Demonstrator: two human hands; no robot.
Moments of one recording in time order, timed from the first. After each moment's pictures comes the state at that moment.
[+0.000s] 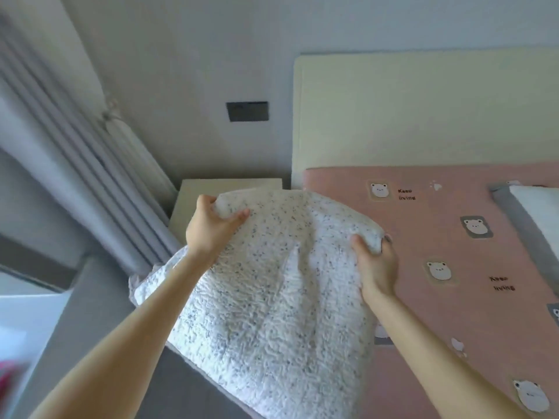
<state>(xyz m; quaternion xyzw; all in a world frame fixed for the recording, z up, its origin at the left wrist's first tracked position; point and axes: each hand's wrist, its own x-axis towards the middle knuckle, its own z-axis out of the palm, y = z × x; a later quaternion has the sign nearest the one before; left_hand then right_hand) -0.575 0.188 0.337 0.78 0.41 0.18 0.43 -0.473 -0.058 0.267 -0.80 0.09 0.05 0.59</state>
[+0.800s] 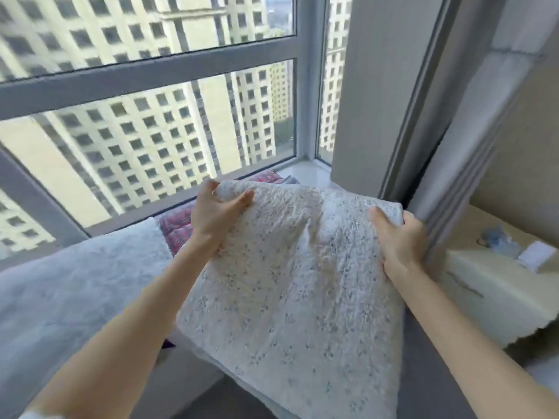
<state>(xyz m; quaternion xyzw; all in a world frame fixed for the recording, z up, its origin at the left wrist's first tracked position) -1.355 0.176 0.427 0.54 0.63 0.48 0.29 -1.077 0.121 0.394 -0.71 -0.34 0.24 0.57</state>
